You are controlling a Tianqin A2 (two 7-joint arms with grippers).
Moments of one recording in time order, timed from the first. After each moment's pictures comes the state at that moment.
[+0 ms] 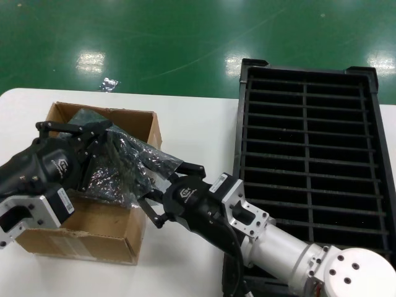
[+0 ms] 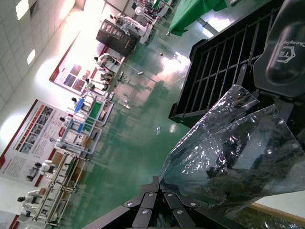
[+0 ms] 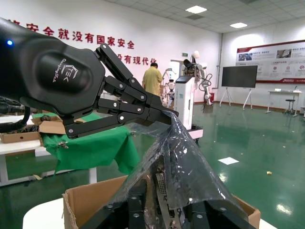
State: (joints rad) left arm -0.06 -0.72 1.46 -2.00 -1.18 0.51 0.02; right arm 0.47 0.13 -2.07 1.37 1.66 -0.47 0.03
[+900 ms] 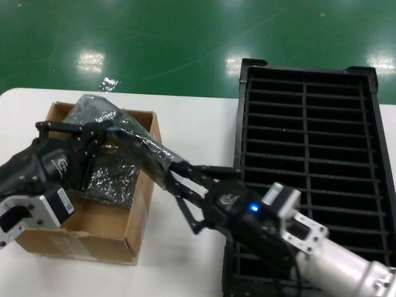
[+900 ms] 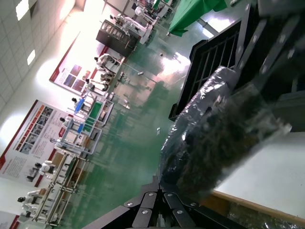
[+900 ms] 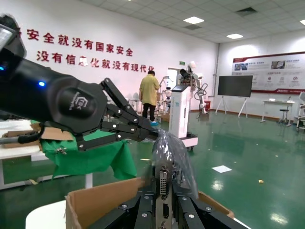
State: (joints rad) left arm -0.06 -0.72 1.46 -2.00 -1.18 0.51 0.02; right arm 0.36 0.30 -2.01 1.60 1.70 -0.50 0.08
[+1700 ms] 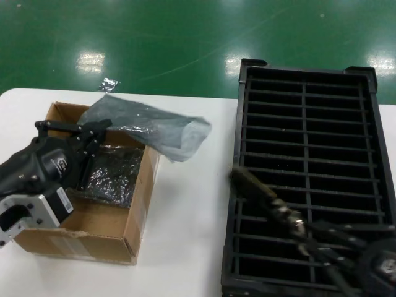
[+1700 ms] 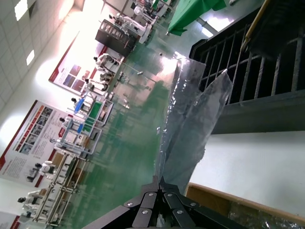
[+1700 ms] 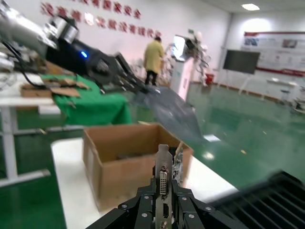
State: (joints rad) left arm -0.06 -0.72 1.46 -2.00 -1.18 0.51 0.02; right arm -0.12 0.73 -1.48 1.86 2.03 -0.78 -0.07
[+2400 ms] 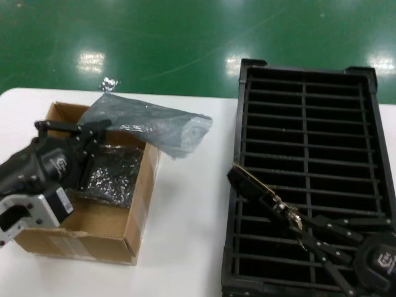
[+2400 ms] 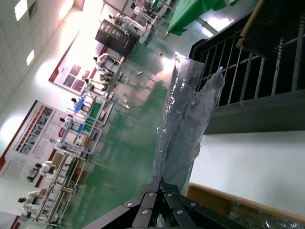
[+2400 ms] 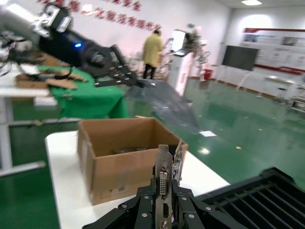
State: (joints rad) left arm -0.06 -0.72 1.46 -2.00 -1.18 0.51 0.02; right arm -0.12 0.78 -1.46 1.86 2.01 -0.76 -0.04
